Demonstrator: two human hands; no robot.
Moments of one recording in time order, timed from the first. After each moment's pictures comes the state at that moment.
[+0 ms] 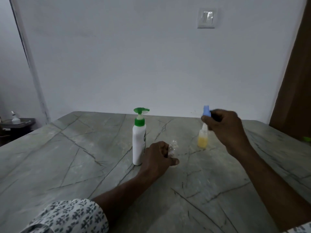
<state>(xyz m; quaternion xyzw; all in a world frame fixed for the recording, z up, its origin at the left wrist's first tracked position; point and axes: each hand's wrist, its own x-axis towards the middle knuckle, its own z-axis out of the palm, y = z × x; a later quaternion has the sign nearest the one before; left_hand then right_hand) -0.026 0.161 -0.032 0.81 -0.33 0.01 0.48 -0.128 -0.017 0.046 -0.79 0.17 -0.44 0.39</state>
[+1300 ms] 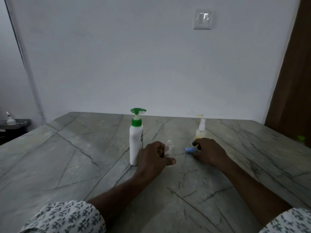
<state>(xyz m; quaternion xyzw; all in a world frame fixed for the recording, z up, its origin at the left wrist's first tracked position) -0.022 0.160 -0.039 0.81 -0.33 -0.01 0.49 -0.097 -0.044 -0.028 -0.94 0.27 -0.15 0.11</state>
